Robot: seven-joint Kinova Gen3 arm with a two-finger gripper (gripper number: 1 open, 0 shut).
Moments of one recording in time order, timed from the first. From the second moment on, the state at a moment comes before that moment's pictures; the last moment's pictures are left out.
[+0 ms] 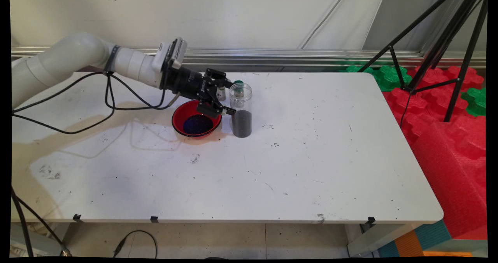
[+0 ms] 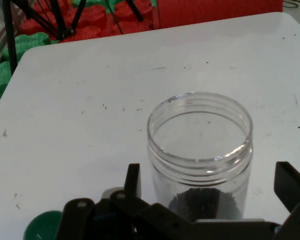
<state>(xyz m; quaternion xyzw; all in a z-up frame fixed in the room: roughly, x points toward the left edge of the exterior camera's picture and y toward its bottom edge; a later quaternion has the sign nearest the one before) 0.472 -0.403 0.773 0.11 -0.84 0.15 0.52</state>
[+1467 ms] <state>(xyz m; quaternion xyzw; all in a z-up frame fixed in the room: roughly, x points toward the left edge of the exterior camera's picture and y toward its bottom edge) 0.449 -0.425 0.737 0.11 -0.84 0.15 0.51</state>
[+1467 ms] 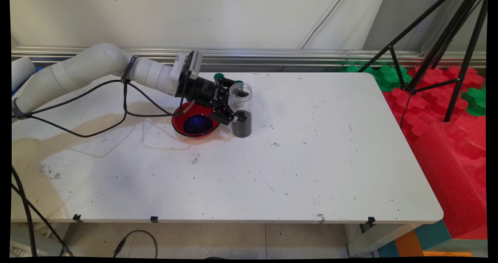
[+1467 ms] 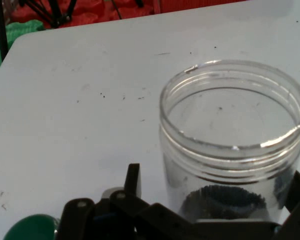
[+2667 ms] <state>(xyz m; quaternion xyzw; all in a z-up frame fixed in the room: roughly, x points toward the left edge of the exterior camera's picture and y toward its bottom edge) 0.449 -0.430 0.746 0.09 -0.84 0.14 0.52</state>
